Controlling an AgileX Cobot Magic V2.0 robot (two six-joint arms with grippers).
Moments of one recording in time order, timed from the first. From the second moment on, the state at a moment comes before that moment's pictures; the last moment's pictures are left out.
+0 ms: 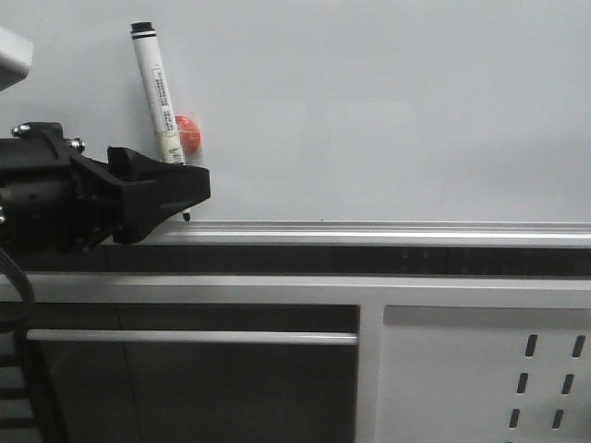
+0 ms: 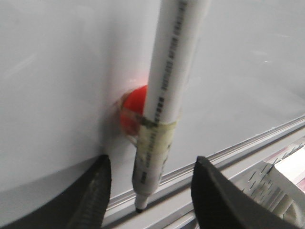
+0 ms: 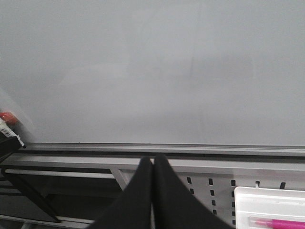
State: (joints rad) left arm -0.46 1.71 -0.38 0.34 -1.14 -0.36; right arm -0.06 0.23 -0.61 0.34 0.82 -0.11
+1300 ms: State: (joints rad) left arm -0.55 1.19 -0.41 1.25 -0.29 -0.55; right arm -0.03 0.52 -0.63 0.84 1.05 -0.78
